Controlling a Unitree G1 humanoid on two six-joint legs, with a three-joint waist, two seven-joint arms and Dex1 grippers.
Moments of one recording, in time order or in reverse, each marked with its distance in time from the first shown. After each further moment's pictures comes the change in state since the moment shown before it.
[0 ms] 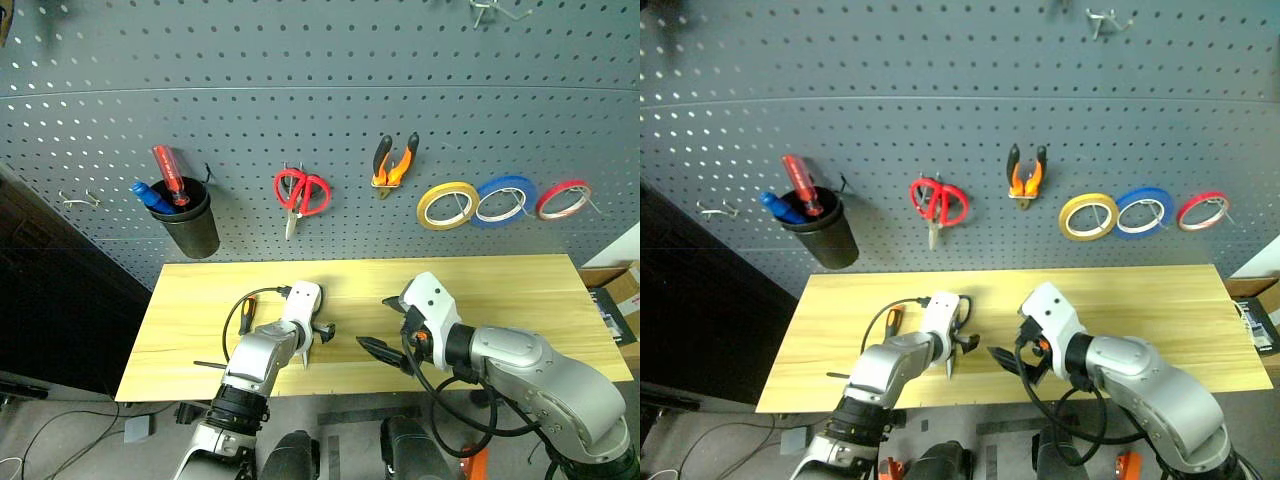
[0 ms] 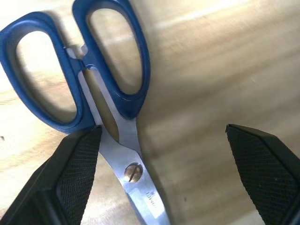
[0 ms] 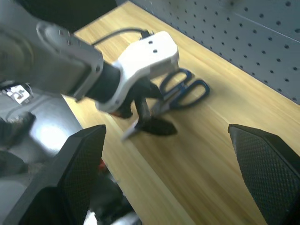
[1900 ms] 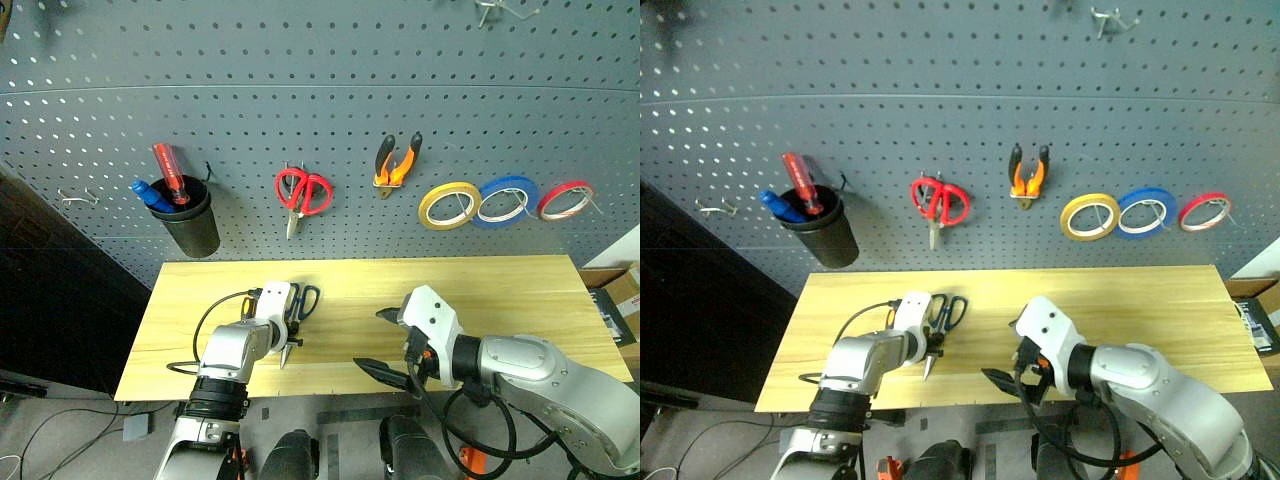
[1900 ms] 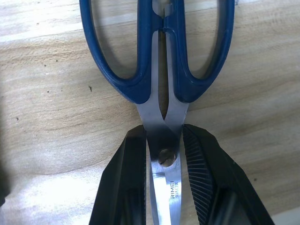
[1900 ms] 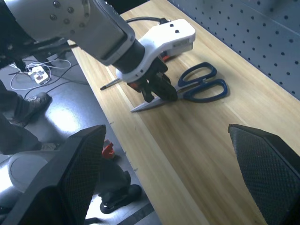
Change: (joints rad) left arm -0.022 0.101 0.103 0.043 -0.020 0.071 -0.088; right arm 0.020 -0.114 0.028 -0.090 0.110 -0.040 -0.001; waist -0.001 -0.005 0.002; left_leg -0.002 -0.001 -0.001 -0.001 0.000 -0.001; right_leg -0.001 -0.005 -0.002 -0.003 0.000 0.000
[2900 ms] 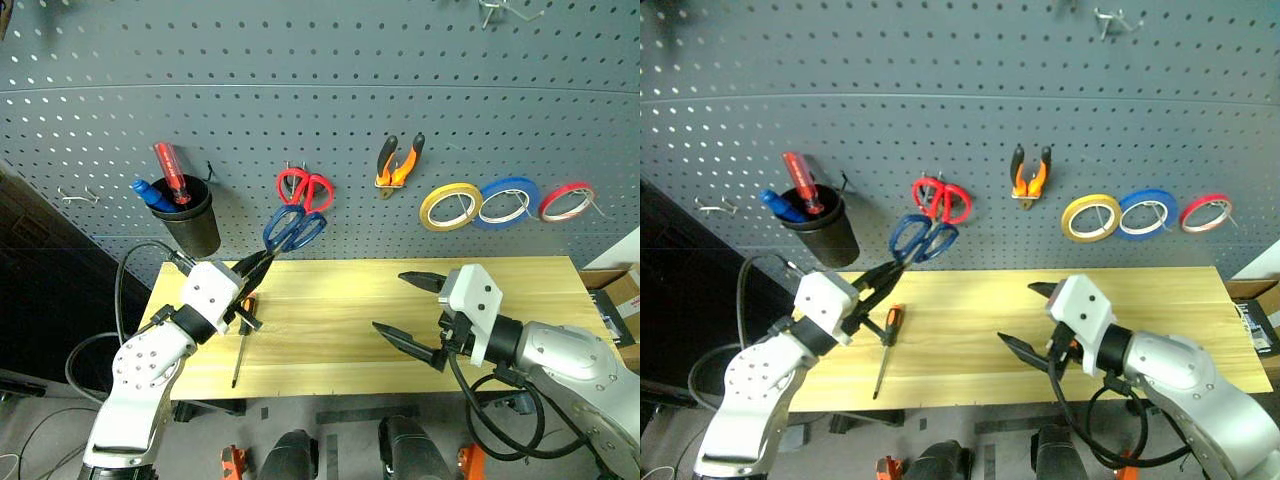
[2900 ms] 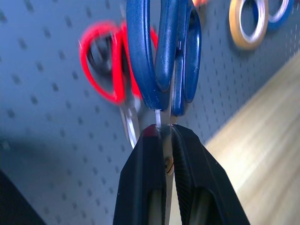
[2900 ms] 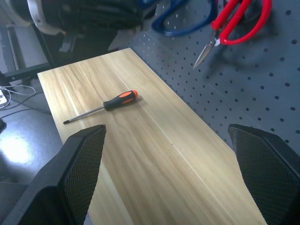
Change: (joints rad) left arm 0.385 0.289 0.135 -0.544 -0.031 -1.044 -0.297; right arm 0.065 -0.066 -0.170 -0.010 -0.042 -0.283 0.075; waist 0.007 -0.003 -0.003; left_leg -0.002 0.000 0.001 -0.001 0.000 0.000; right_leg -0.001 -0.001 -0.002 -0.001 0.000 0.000
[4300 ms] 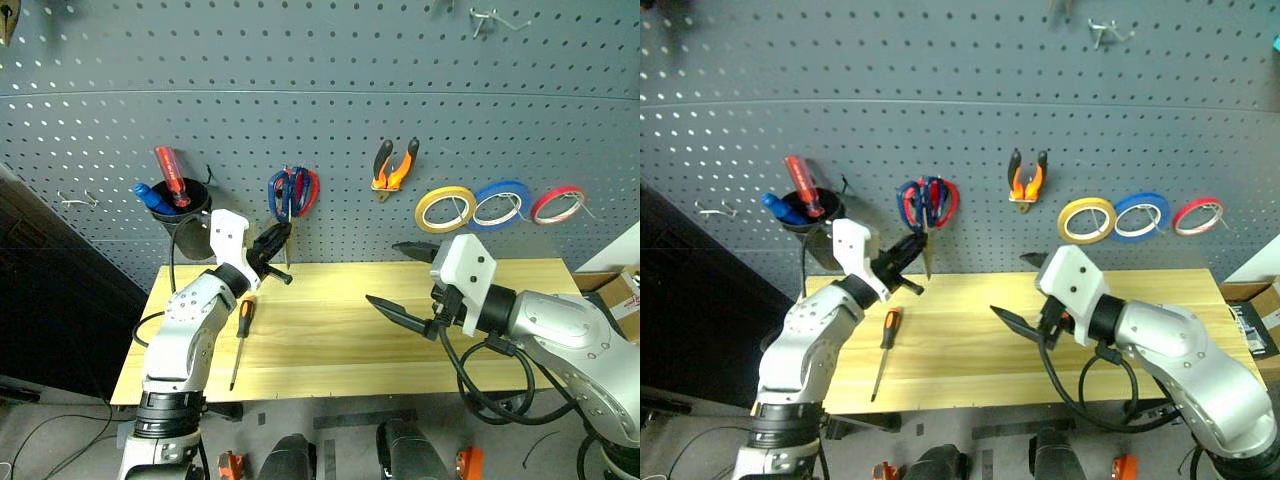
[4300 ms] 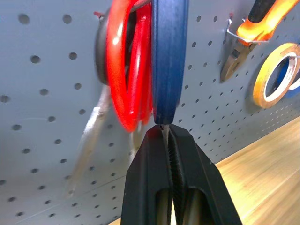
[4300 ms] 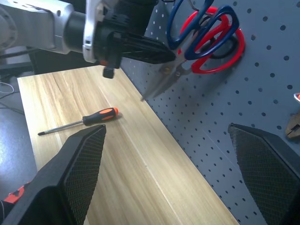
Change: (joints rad) left arm -0.334 -0.170 -0.006 0.248 -0.200 0.363 0.054; right arm -0.182 0.003 0.046 0.054 -0.035 0.011 -0.009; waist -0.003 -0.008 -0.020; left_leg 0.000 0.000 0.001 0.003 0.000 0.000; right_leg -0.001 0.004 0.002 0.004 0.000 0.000
